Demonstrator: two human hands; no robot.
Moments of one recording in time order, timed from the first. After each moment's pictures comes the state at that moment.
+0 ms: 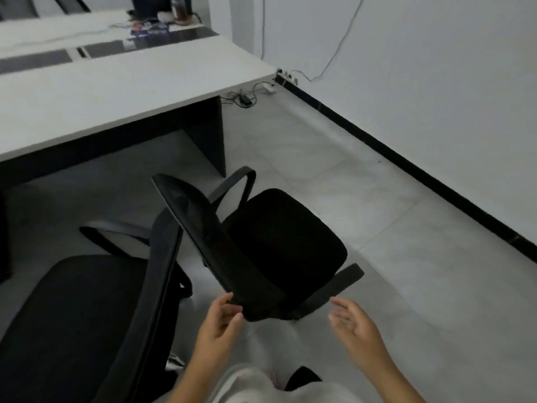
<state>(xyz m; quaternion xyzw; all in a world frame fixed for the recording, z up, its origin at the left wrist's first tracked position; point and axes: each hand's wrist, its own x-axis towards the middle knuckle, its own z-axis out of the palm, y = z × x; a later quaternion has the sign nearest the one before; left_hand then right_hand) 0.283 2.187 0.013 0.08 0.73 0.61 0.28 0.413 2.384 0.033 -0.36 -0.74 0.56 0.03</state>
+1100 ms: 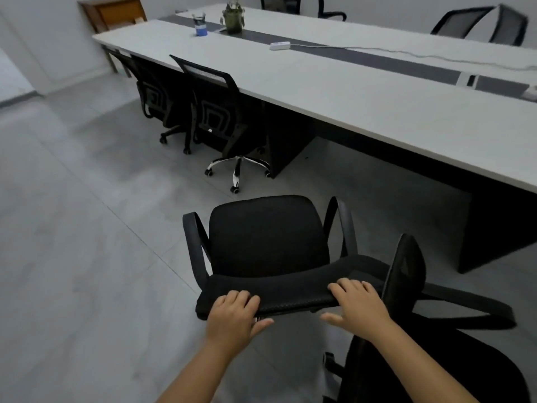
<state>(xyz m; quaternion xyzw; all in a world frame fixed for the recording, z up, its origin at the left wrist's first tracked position) 0.263 2.068 -0.016 -0.17 0.98 0.00 -0.09 0.086 2.244 0.017 0.45 -0.87 -0.07 -0.20</state>
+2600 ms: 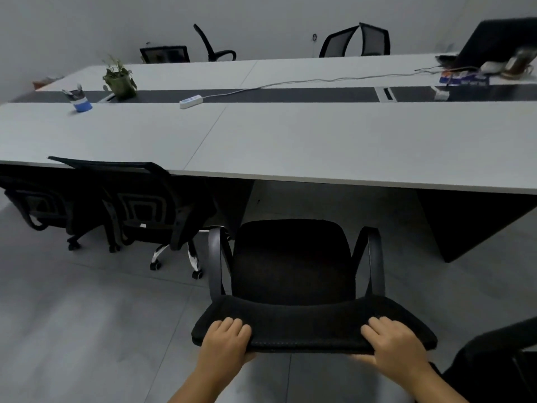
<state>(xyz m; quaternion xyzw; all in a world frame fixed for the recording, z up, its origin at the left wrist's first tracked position) 0.013 1.756 -0.018 0.11 0.99 -0.01 -0.09 -0.060 2.065 -0.035 0.33 -0.92 0.05 0.22</state>
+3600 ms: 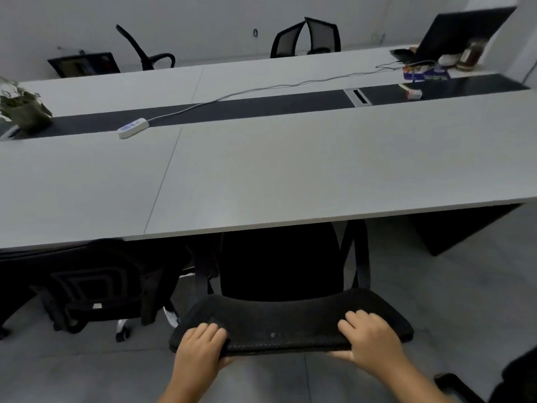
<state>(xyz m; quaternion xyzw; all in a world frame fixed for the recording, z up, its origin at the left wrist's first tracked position) -0.214 1.604 -0.019 0.20 0.97 0.00 -0.17 -0.230 1.924 -0.033 0.25 -0.95 0.01 0.20</state>
